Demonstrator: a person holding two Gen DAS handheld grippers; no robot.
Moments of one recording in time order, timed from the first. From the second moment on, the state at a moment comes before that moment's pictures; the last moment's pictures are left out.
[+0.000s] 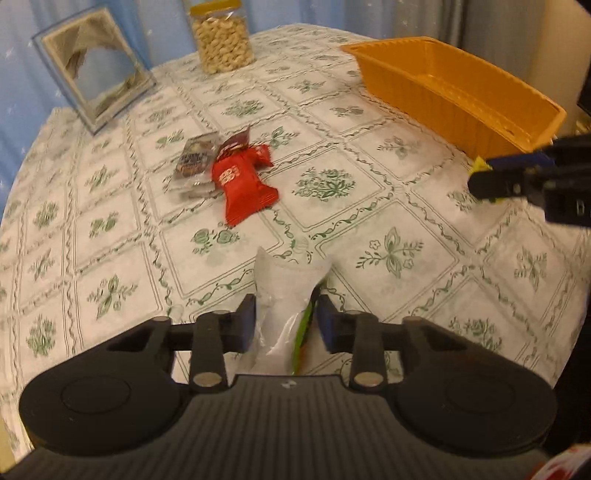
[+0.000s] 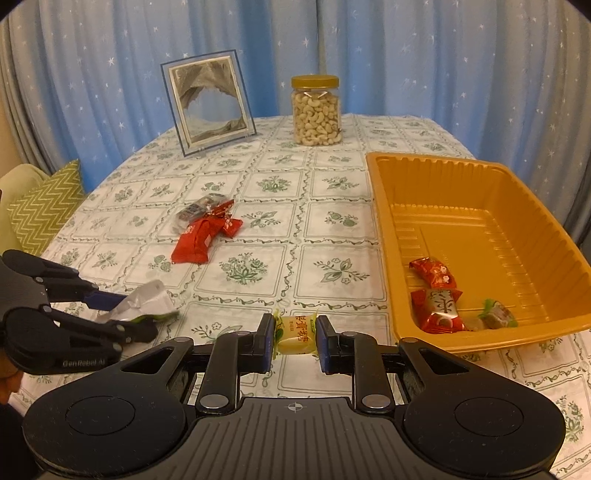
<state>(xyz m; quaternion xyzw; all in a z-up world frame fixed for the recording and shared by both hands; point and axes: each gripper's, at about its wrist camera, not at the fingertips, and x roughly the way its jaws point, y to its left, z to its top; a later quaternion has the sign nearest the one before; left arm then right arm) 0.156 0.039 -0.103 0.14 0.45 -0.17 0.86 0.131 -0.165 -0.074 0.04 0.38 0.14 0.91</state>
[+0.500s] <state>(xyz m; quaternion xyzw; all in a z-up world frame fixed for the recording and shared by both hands) 0.120 0.028 -0.049 -0.01 0.42 -0.09 0.90 0.118 -0.177 -0.047 0.06 0.35 0.14 0.93</state>
